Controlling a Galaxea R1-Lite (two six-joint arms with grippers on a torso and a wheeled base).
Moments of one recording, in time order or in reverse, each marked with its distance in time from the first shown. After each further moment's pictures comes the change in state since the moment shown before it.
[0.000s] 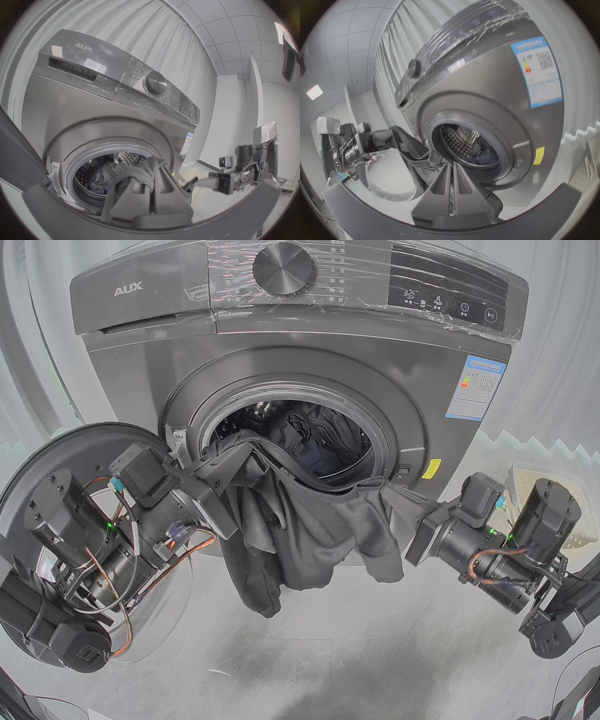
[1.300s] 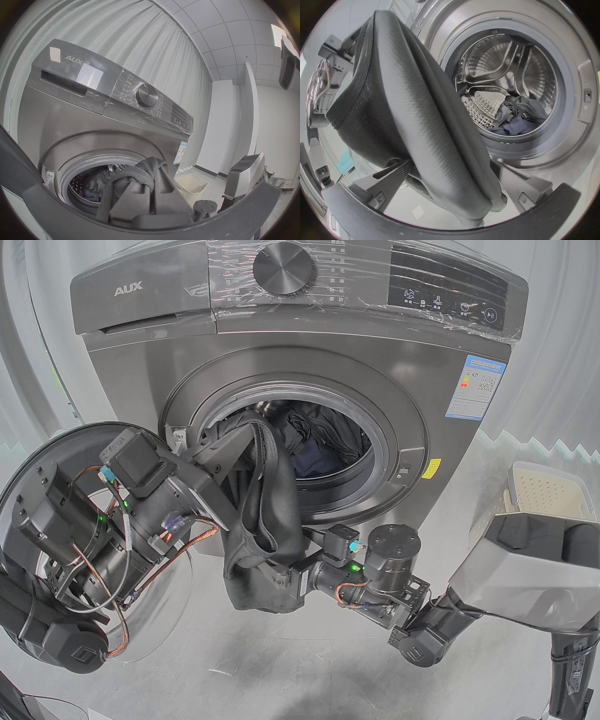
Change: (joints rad) left arm -0.036 -0.032 -0.030 -0.002 -0.003 0.007; right arm 0.103 0.560 -0.409 -0.020 0.043 -0.025
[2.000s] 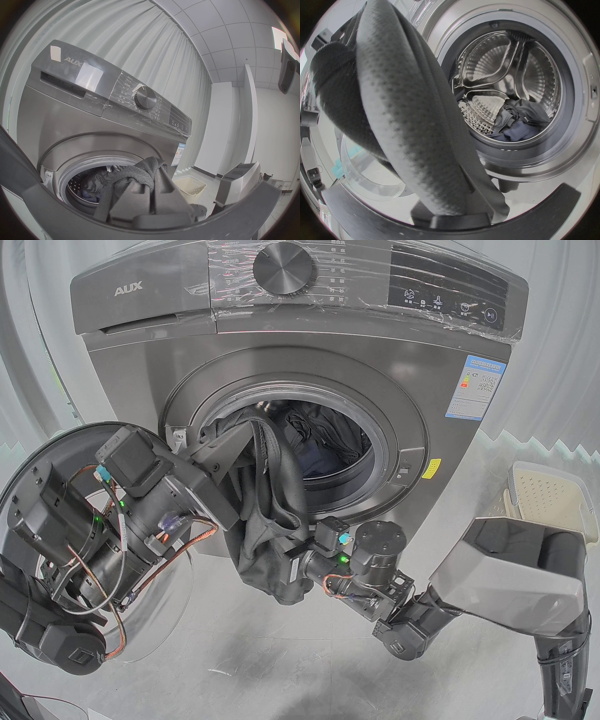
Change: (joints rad) left arm -0.009 -0.014 0.003 0.001 -0.003 -0.013; right arm -0.006 0.084 -0.132 -0.022 -0.046 0.004
